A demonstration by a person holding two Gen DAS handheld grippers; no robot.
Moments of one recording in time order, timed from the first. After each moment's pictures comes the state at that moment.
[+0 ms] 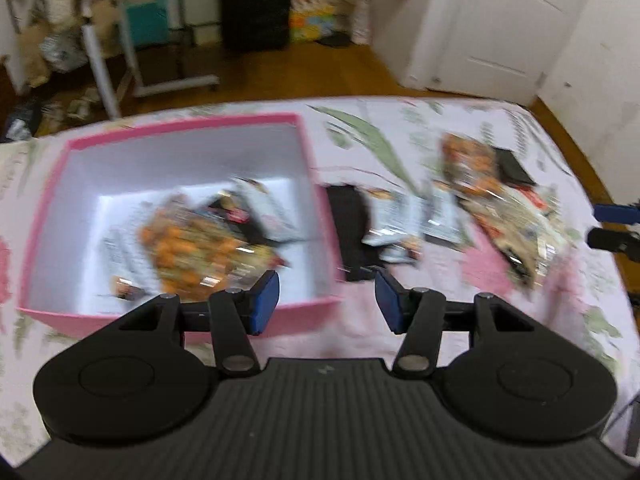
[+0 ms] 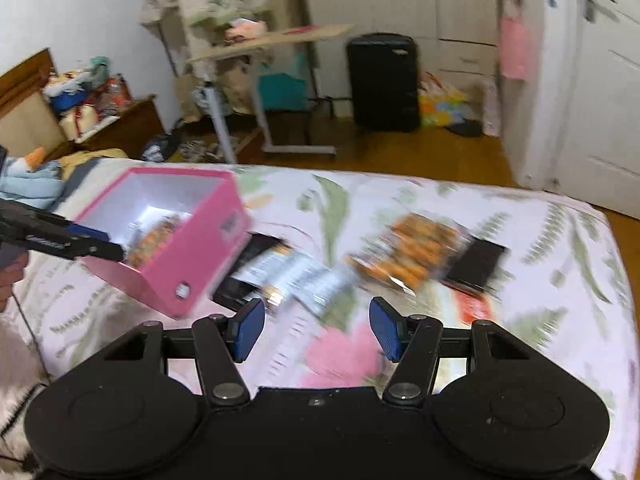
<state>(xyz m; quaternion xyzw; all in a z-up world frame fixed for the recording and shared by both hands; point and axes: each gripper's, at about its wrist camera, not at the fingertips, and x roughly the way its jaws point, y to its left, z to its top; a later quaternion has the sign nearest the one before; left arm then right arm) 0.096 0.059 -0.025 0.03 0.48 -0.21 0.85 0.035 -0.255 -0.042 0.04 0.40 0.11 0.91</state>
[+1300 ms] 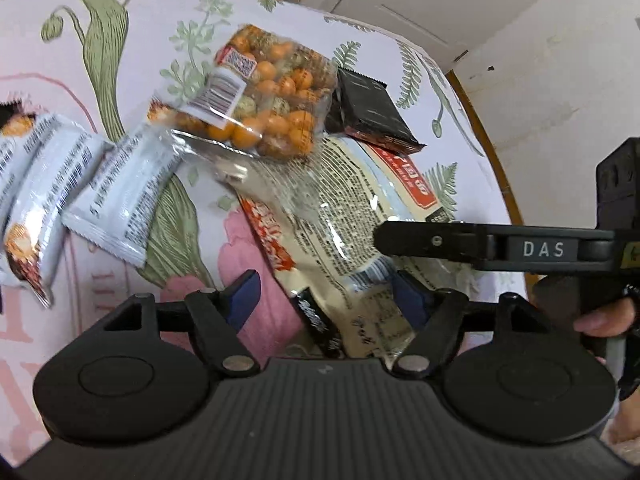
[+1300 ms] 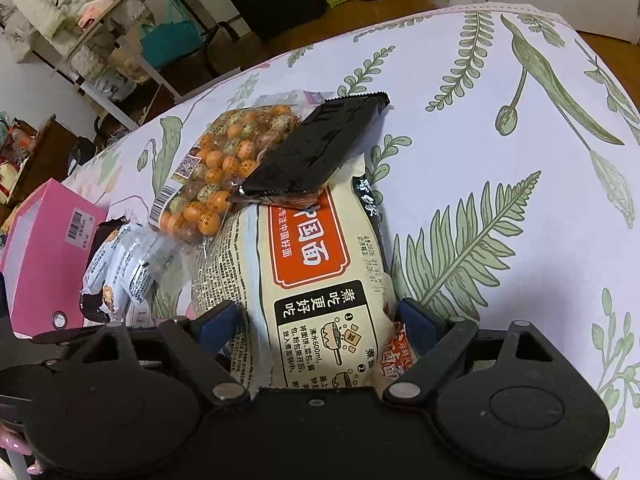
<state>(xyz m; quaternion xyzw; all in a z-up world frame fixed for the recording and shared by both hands) 0.125 -0.186 -0.168 -0.11 0.55 -0.33 0.76 0.133 -0.394 -0.188 0.21 0.53 0.05 0.82</state>
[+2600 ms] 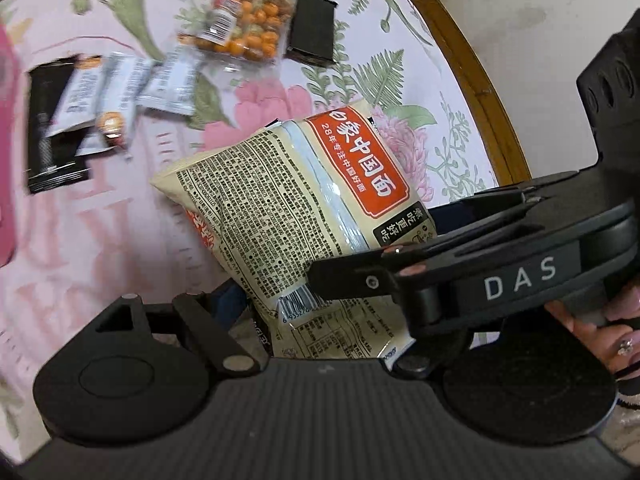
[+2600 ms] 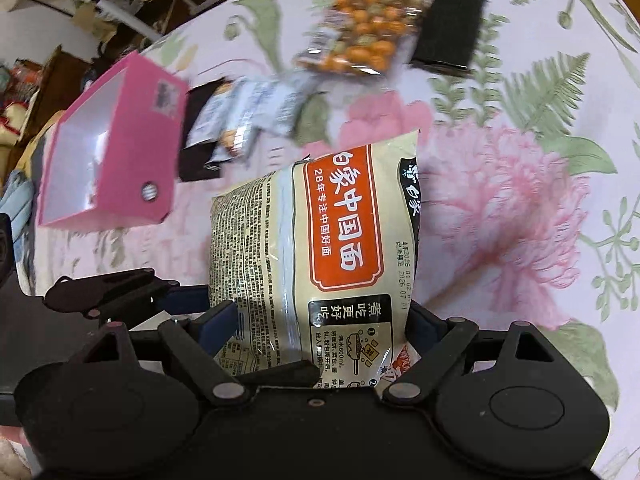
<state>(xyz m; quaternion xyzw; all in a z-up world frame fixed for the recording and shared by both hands) 0.046 -0.118 -0.087 -0.01 0.62 -0.37 0.69 0.071 -0.266 -0.118 0.21 0.65 0.07 0.73</state>
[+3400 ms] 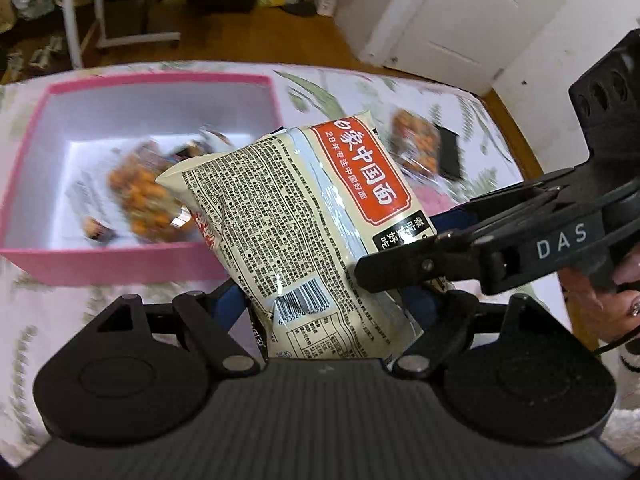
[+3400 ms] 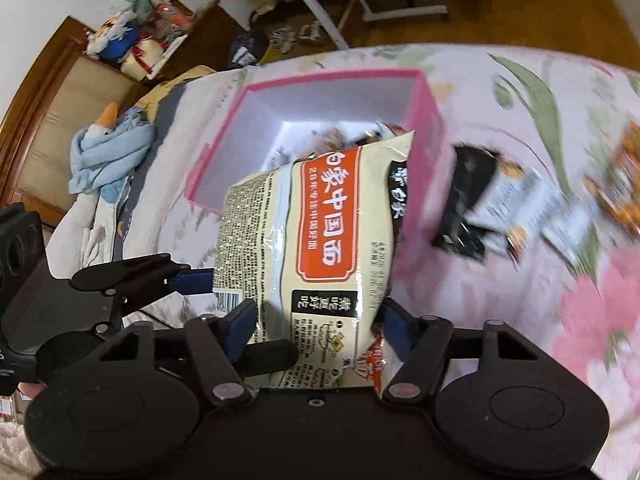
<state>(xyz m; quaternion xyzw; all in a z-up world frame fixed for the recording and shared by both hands) 0.077 0.107 -0.005 -0.04 0.52 -0.26 0.81 0.147 -0.087 -0.042 0.16 0.58 0.26 0.75</state>
